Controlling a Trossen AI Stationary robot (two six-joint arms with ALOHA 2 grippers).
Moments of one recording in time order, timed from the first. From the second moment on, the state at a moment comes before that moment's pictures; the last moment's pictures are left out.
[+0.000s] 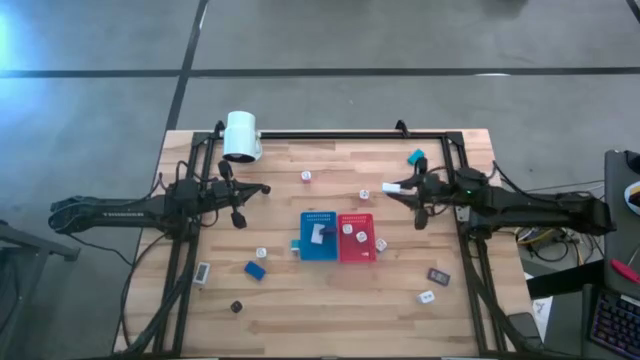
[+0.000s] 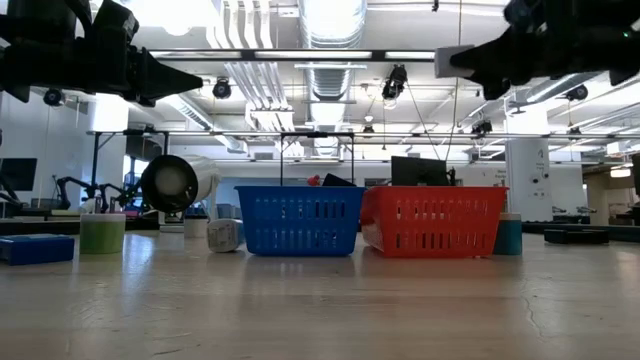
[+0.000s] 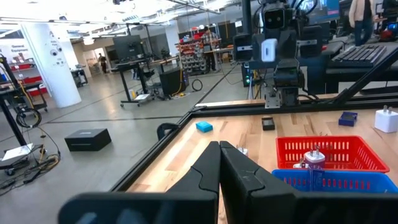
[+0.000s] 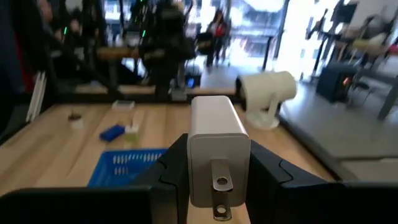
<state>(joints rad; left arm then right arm) 0.14 0.50 0.12 0.39 -0.16 0.19 -0.22 0.65 0.29 0.29 -0.12 -0.03</state>
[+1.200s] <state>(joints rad) 0.14 0.50 0.12 0.38 -0.16 0.19 0.10 1.55 0.97 -0.44 0.02 -0.15</state>
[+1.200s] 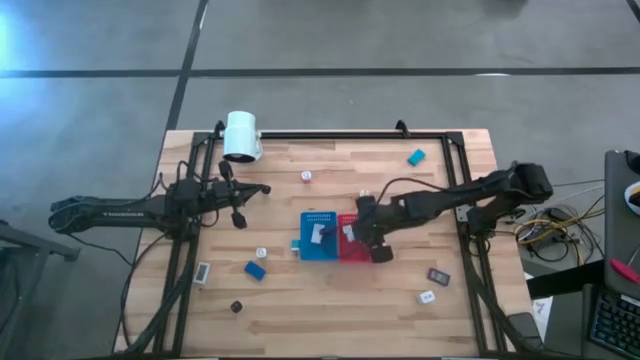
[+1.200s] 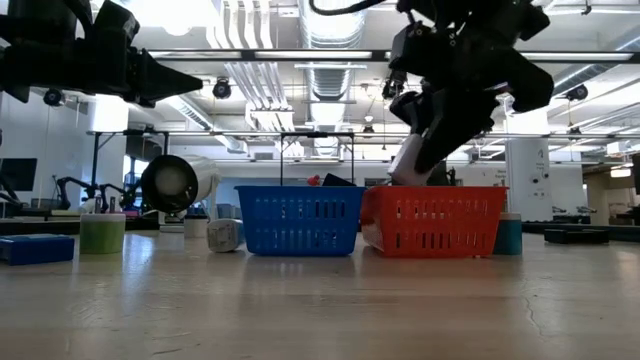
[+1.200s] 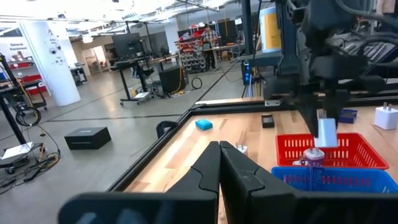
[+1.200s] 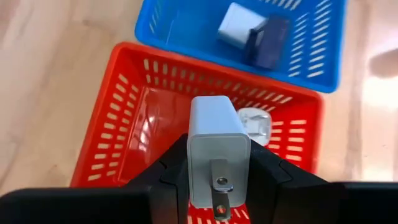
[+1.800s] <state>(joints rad) 0.14 0.51 0.12 0.38 -0.16 0.19 0.10 1.83 1.14 -0.57 -0.01 -0.22</state>
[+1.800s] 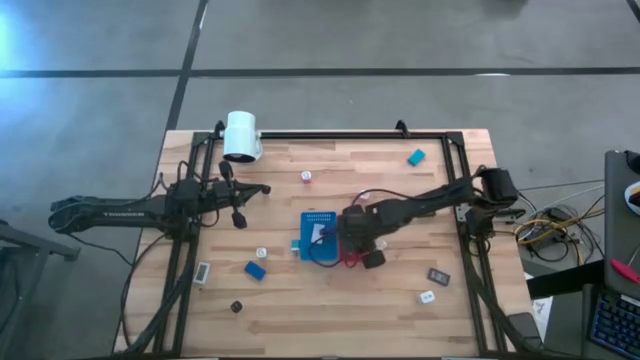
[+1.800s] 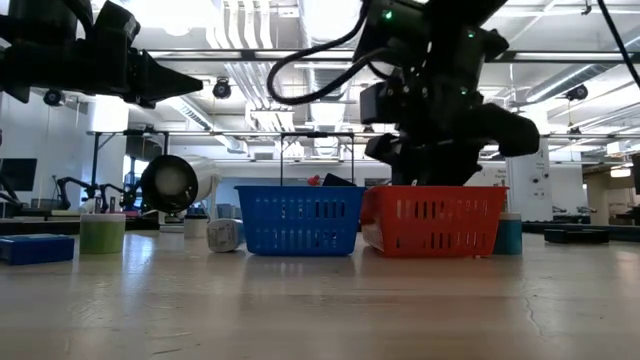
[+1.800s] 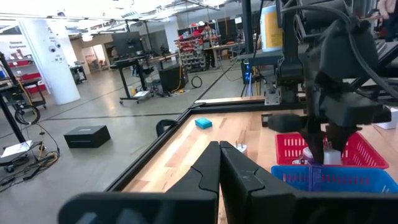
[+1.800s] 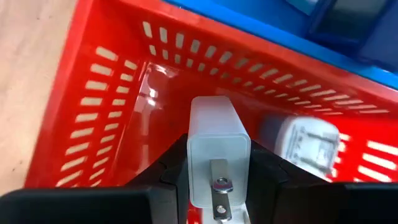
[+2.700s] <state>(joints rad) 0.14 0.51 0.12 0.37 -0.16 0.19 0.09 1.77 1.14 -0.62 -0.05 -0.18</state>
